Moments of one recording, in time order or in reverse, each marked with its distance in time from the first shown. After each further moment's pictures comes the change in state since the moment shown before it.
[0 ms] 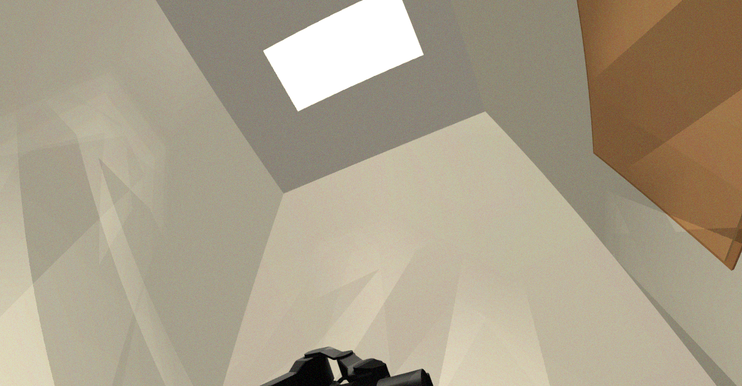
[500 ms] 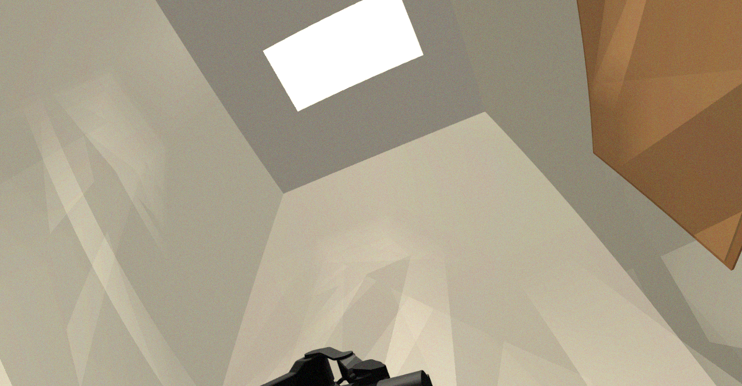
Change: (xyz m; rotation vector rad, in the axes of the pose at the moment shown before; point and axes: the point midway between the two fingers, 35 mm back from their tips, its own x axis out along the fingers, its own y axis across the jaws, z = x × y) arm 0.002 0.001 -0.001 0.006 -0.001 0.001
